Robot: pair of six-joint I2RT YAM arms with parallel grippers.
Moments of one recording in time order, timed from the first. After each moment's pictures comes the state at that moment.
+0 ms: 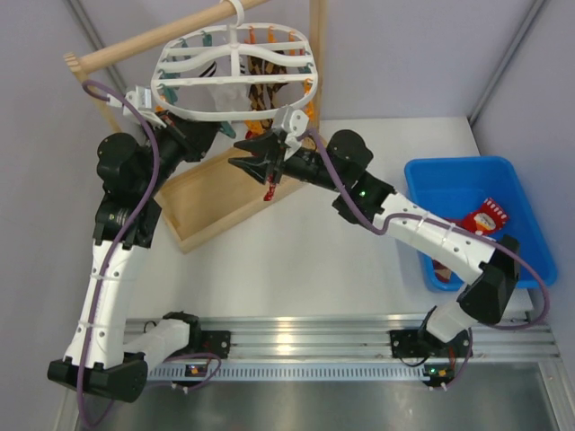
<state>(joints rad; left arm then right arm) -0.17 1.04 1.38 -0.21 0.30 -0.61 0.94 1.52 1.53 0.31 -0.42 -0.10</state>
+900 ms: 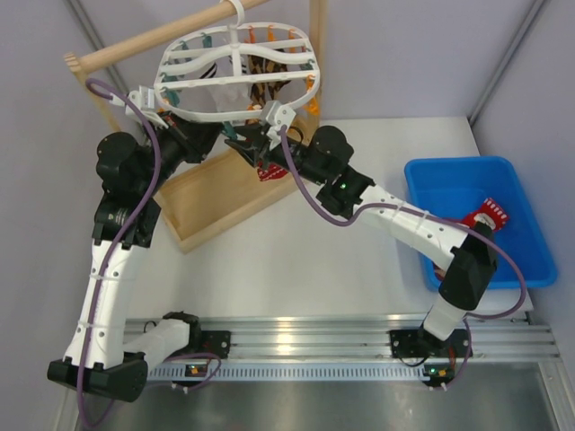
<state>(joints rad) -0.17 1.04 1.39 -0.24 0.35 -0.59 0.91 1.68 1.58 0.41 -0.28 -0.19</state>
